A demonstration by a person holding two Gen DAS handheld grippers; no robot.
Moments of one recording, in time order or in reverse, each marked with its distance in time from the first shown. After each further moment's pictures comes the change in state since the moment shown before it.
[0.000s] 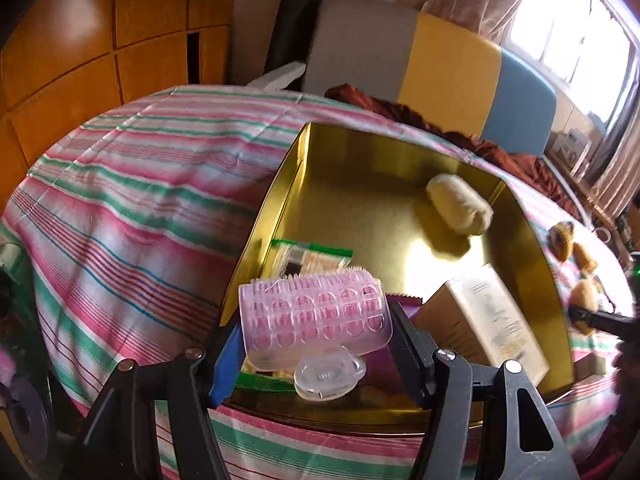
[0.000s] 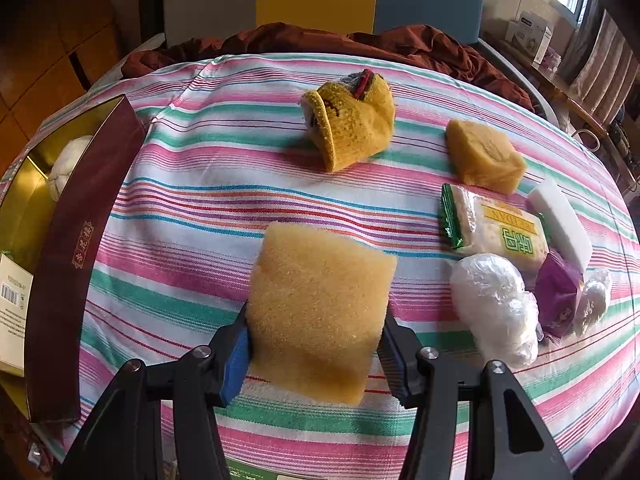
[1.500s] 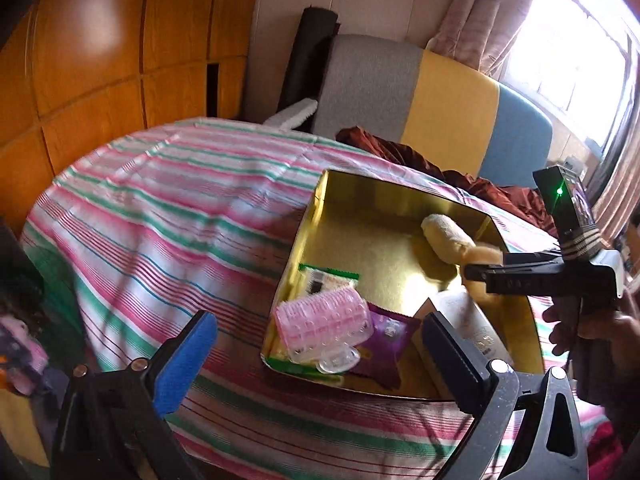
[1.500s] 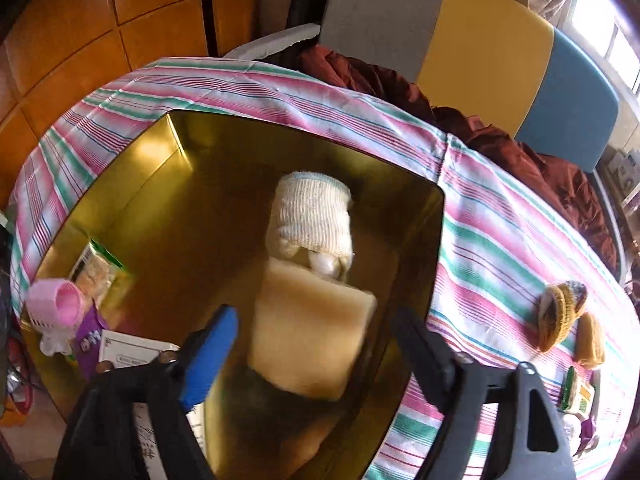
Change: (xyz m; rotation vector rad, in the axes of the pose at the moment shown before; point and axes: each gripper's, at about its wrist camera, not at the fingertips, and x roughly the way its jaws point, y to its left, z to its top) left arm -0.067 0.010 -0.004 -0.021 -0.144 0.038; right arm -0.020 0.211 0.051 -0.389 -0.070 0.124
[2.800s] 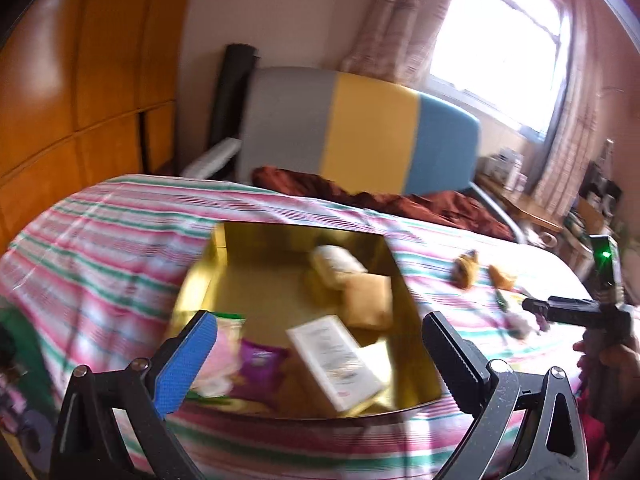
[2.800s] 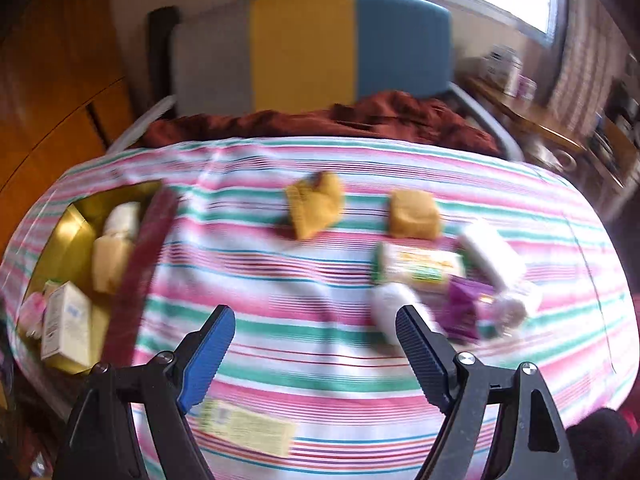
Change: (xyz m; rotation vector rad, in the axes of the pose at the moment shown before) left arm -0.047 -0.094 0.019 0.146 -0.075 -0.234; right arm -0.120 -0.199 -0.144 0.451 -0.136 -0.161
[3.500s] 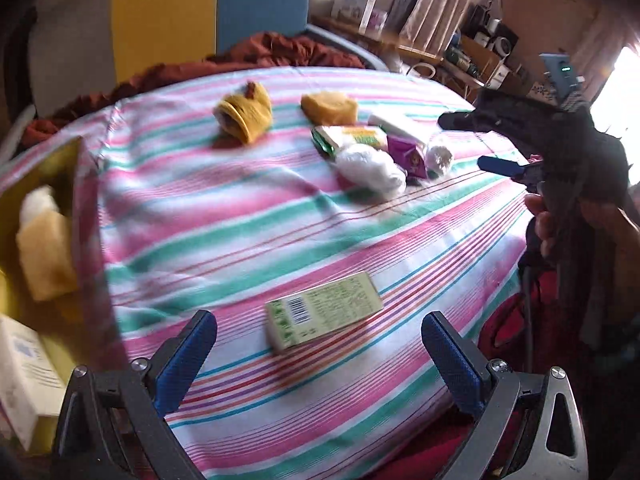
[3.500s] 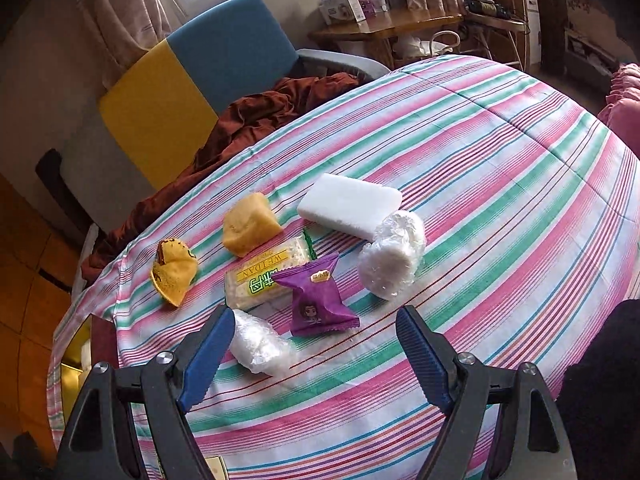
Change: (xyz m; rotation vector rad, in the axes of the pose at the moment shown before) left arm 0.133 -0.232 -0.063 0.350 0.500 -0.355; right arm 0.005 -0.155 -0.029 0.569 -0.026 0.015
